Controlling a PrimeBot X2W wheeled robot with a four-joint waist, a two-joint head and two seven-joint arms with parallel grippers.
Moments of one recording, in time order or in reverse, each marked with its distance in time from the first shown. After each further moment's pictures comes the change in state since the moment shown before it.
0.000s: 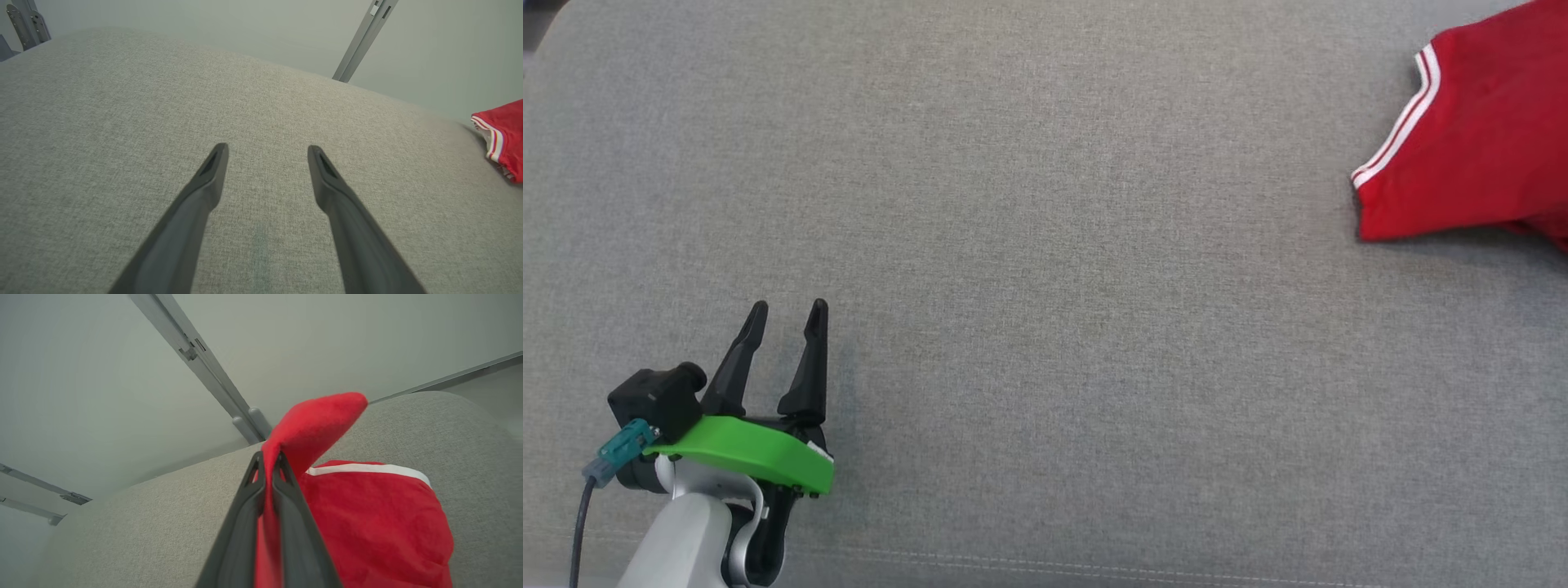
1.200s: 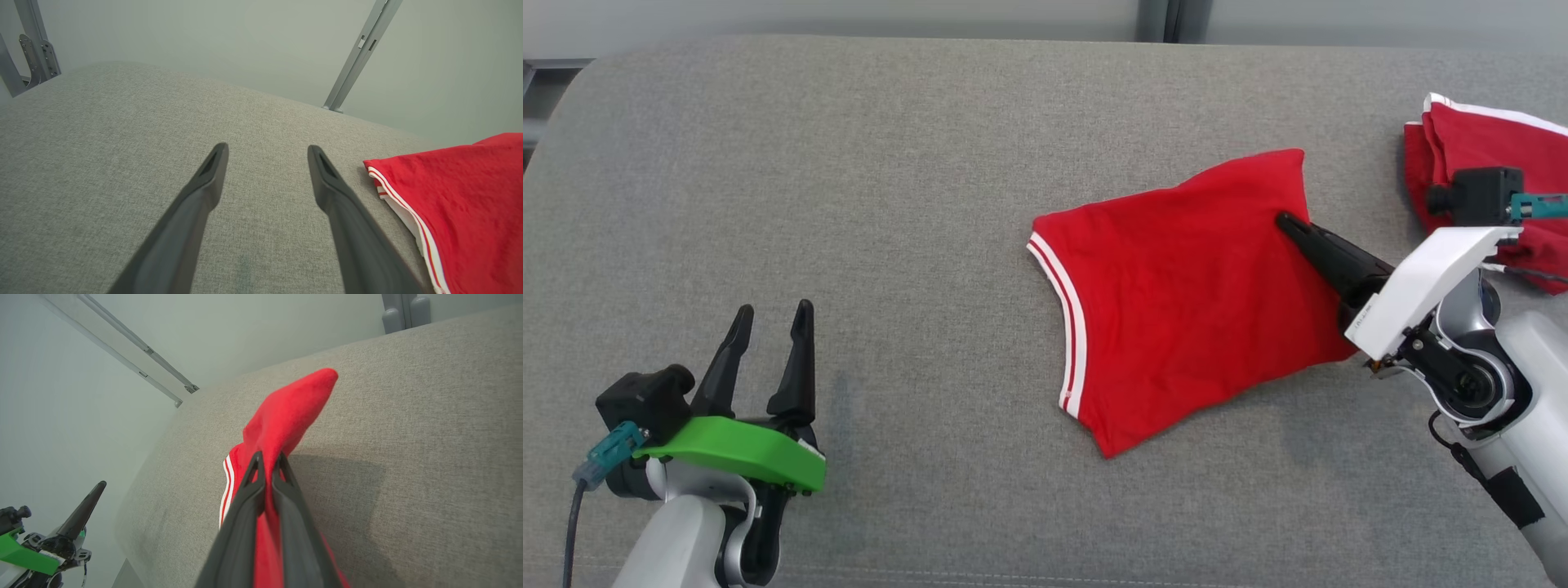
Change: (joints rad) left arm 0.004 0.009 0.006 0.001 -0.020 0.035 0.000; right arm 0.192 0.282 0.314 -0.133 -0.006 0.196 -0.090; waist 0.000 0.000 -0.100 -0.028
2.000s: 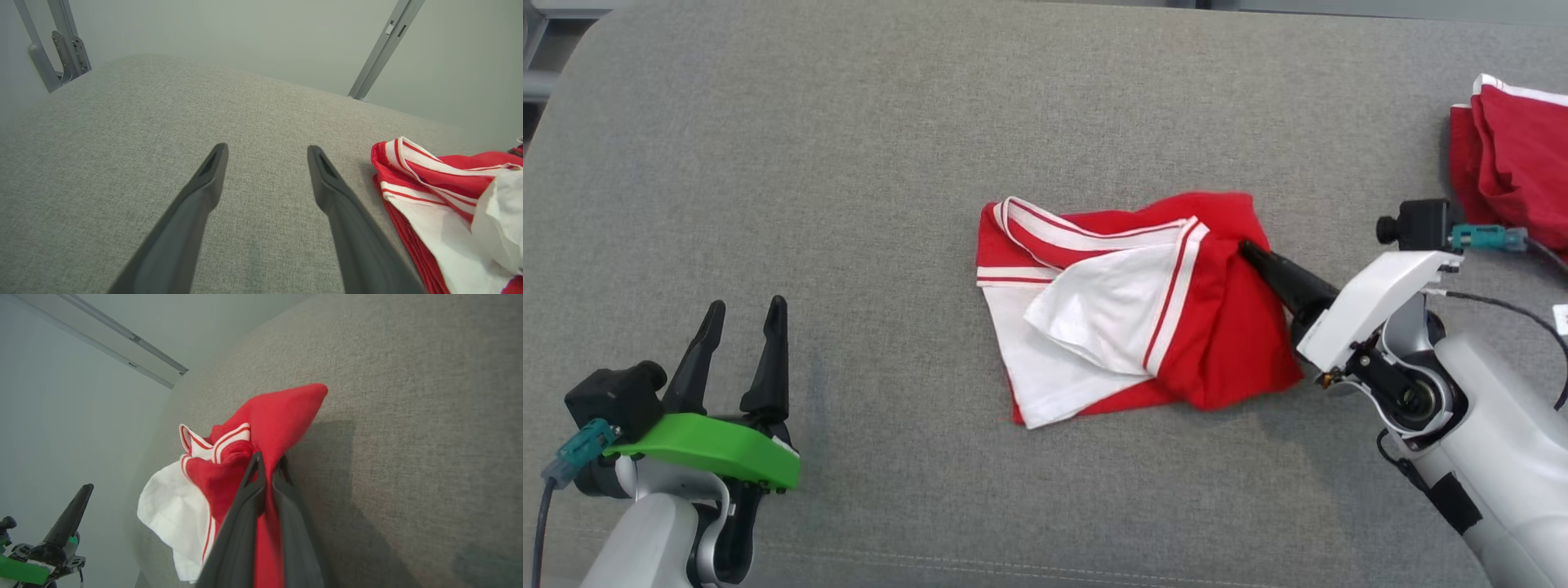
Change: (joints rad) left arm -0.003 0.065 -0.013 -0.020 -0.025 0.018 0.000; right arm 0.000 0.120 0.020 0.158 0.005 0.000 -0.045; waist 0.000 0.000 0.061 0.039
